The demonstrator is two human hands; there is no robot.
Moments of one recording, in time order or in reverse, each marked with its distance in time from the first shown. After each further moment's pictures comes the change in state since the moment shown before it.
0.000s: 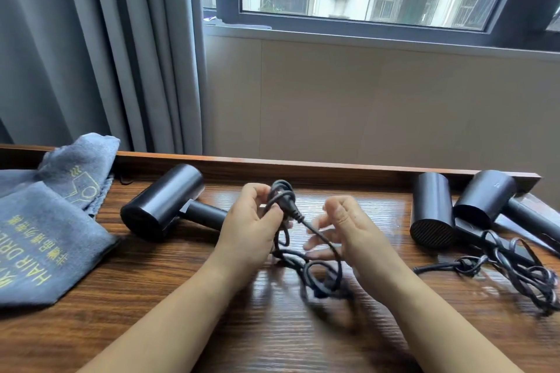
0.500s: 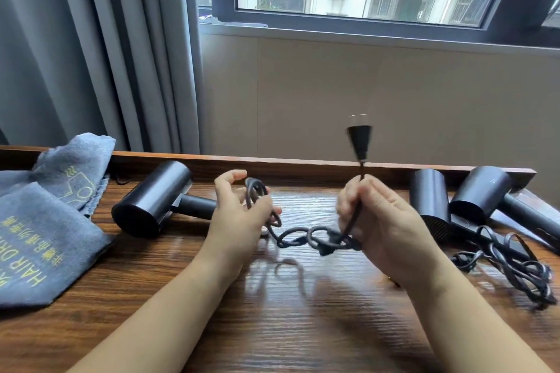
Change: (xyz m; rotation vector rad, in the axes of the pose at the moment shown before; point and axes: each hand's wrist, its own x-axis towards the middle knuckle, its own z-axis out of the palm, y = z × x) left_hand 0.004 0.005 -0.010 -0.057 0.098 -0.071; right_hand -0.003 -0.021 -0.034 0.237 -0.187 -0.211
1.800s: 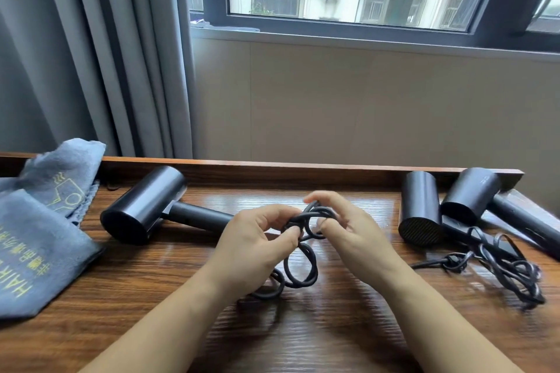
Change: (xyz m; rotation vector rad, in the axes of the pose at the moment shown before) left_hand -0.020 0.002 0.010 0.201 -0.385 0.193; right_hand 0.003 0.021 0.004 -0.819 0.135 0.002
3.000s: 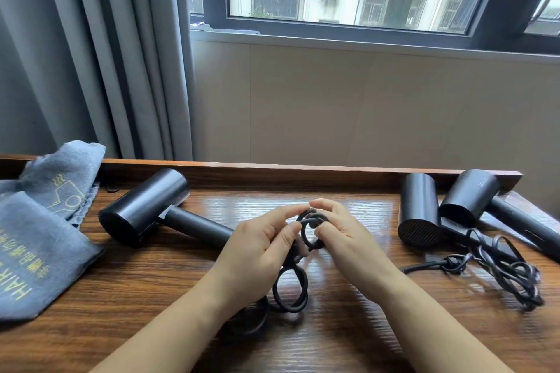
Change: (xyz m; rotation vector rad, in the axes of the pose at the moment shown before) left_hand -0.001 -0.006 0.006 0.095 -0.012 0.109; right_hand -0.003 -0.006 0.011 0.046 -0.052 0.119
